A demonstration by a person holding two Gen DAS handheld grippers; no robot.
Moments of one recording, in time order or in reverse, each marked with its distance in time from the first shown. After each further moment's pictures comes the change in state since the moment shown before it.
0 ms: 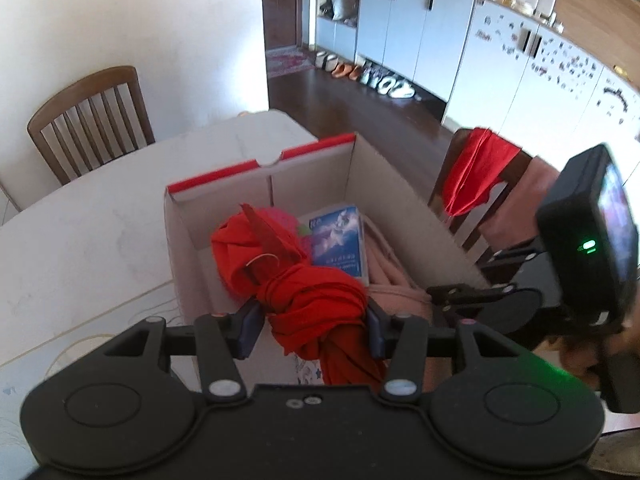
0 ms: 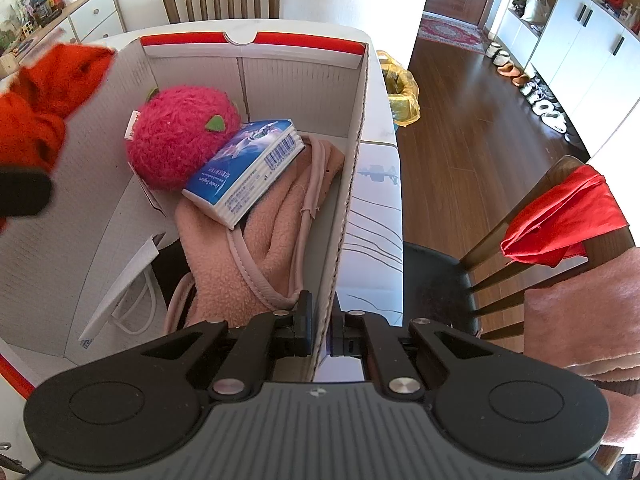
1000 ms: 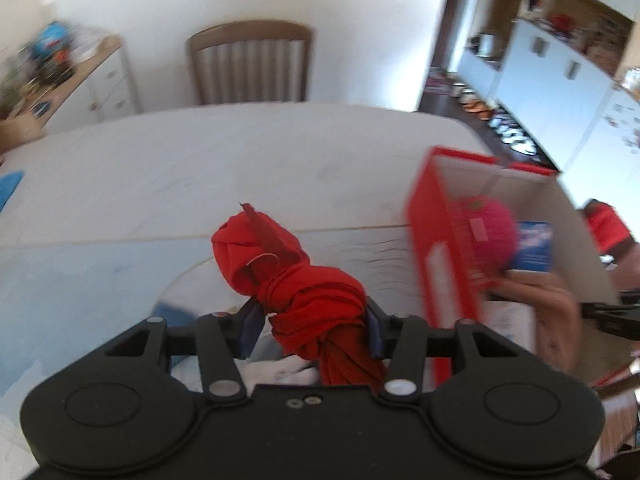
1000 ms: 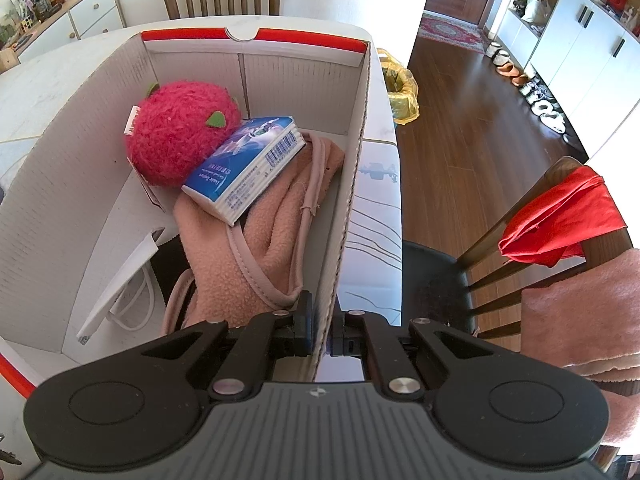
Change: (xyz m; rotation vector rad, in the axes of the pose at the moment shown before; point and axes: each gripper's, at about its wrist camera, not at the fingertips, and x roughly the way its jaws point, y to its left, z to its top) left arm -0.062 0.153 -0.072 -0.363 -0.031 0.192; right arm 0.001 -0.006 -0.004 -0.009 0.006 -0.007
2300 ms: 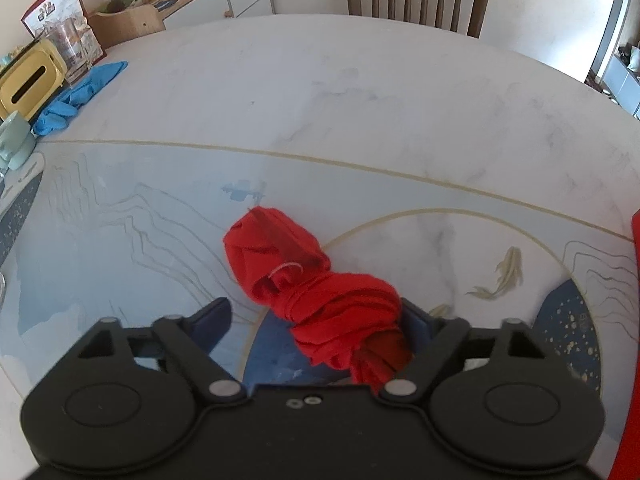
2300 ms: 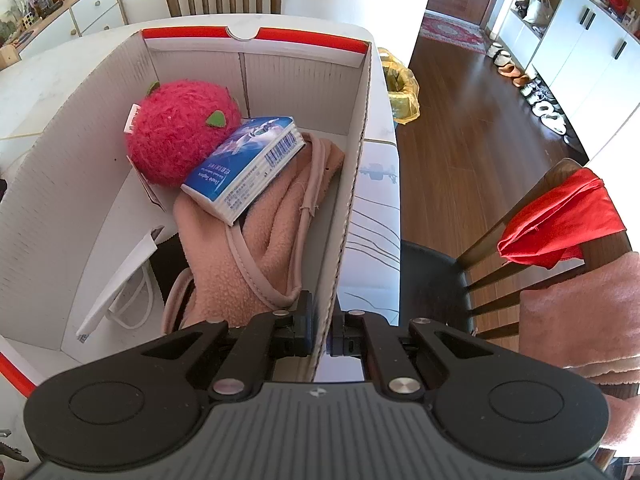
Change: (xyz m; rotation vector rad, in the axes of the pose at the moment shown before) left arm 0.111 0.116 -0.022 -0.273 0.160 0.355; right arm -0.002 -0.003 0.001 -0.002 0.002 0.005
